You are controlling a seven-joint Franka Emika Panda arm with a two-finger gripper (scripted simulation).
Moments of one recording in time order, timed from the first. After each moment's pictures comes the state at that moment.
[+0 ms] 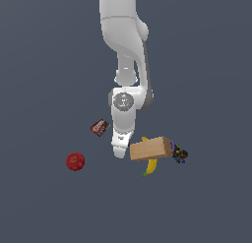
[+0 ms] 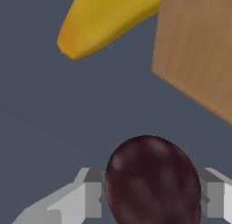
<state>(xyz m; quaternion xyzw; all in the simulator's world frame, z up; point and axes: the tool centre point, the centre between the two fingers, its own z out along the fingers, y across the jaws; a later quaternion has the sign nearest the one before) 0.004 -0.008 0.029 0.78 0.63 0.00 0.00</state>
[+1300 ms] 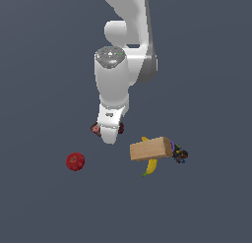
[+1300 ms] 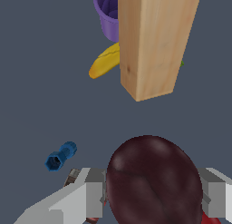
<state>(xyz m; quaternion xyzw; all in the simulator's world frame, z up) 0.014 -0.035 0.181 0.78 0.63 0.00 0.00</state>
